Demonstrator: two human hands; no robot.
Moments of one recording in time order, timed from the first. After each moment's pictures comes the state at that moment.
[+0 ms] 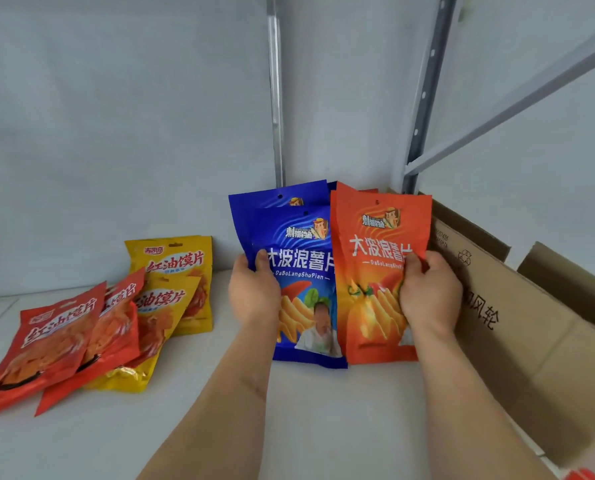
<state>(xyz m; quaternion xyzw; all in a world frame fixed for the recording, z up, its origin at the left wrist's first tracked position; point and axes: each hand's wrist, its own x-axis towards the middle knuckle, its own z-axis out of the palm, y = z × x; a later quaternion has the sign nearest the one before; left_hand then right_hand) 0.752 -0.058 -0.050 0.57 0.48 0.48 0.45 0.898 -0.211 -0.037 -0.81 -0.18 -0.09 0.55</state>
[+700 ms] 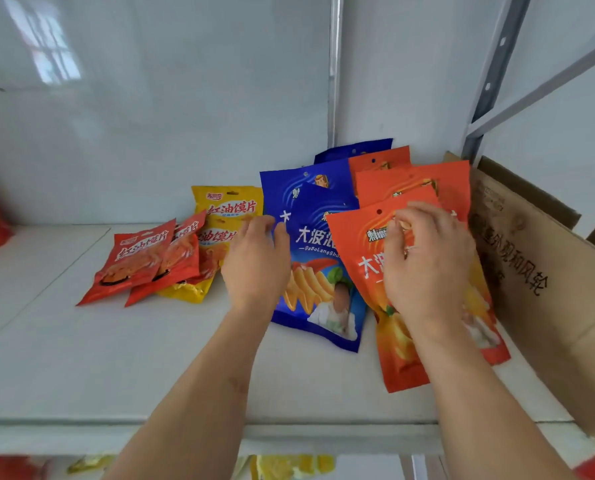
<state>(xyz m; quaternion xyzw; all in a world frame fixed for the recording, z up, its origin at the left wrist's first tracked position) 0.669 -0.100 -0.049 0.72 0.51 0.46 0.13 0.820 -0.223 -0.039 -0.73 -0.42 -0.30 0.45</state>
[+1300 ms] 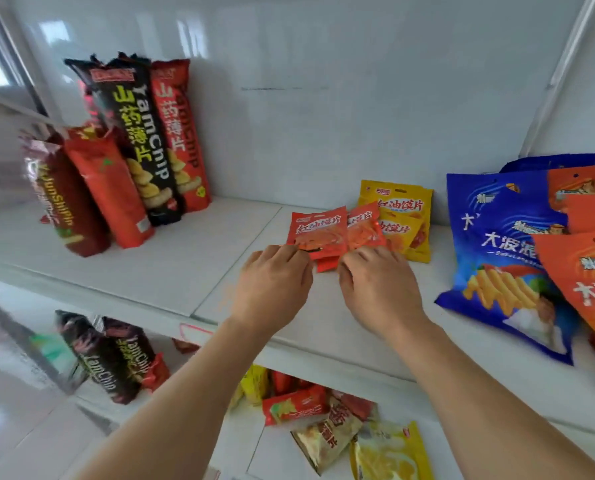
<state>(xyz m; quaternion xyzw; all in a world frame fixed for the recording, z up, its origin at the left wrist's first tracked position) 0.392 -0.078 -0.078 0.80 0.41 0.37 -0.23 0.565 -0.127 -0.065 -0.62 -0.70 -0.23 0.27</state>
